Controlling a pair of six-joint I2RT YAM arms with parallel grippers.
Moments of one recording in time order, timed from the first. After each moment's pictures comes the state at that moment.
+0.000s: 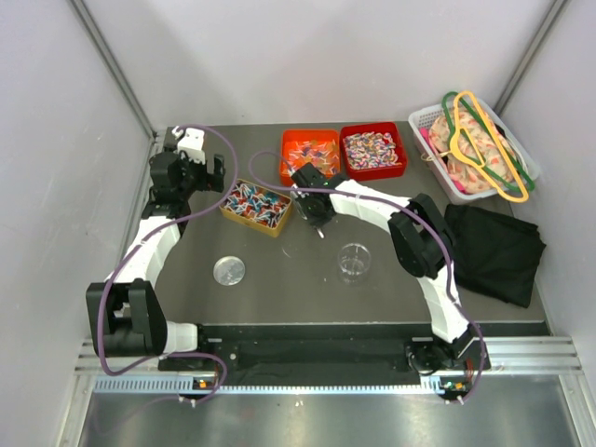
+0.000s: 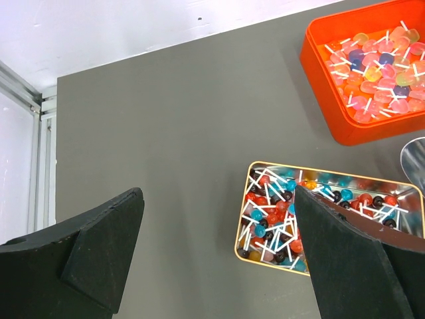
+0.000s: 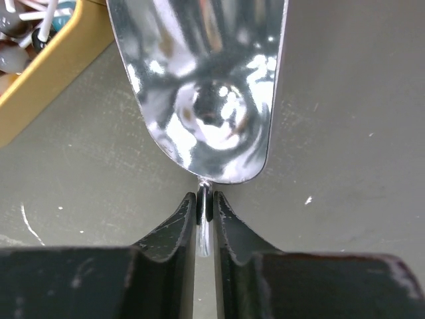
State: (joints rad) left arm 0.03 1.34 0.94 0.14 0.22 0.16; right arm 0.74 2.15 1.68 -0.65 0.13 0.22
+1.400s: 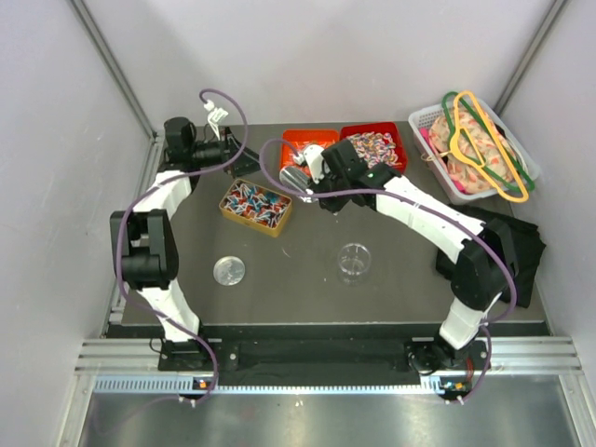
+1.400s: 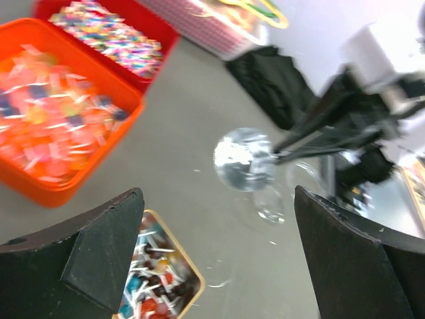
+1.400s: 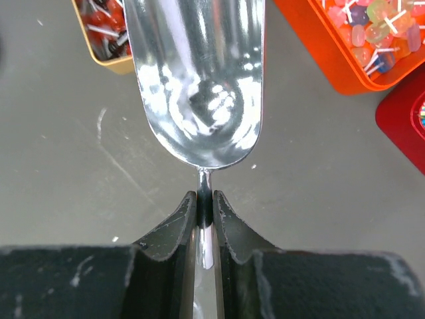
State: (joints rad) left arm 0.03 1.82 1.33 0.23 1.29 -0.30; right arm 0.71 1.73 1.54 -0.63 -0.06 -0.16
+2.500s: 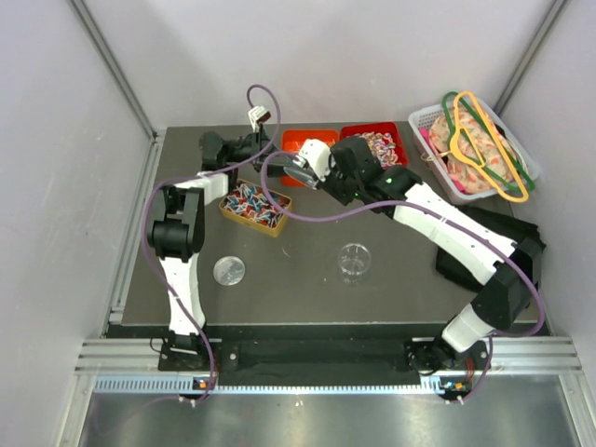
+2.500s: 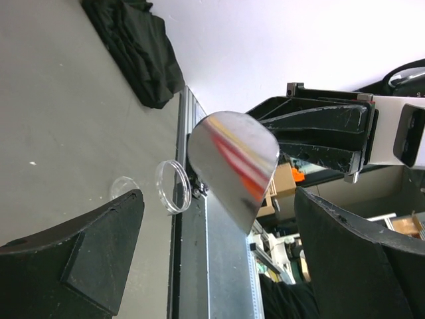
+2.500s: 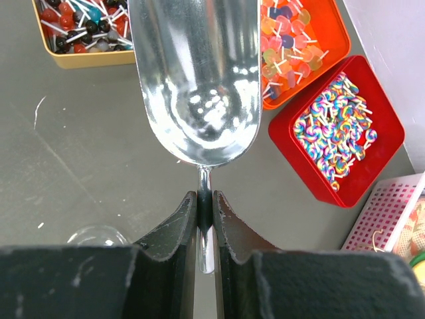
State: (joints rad) left arm -0.14 2.15 1.45 1.28 1.49 -1.70; right arm 0.76 1.57 1.54 -0.64 0.13 -0.42
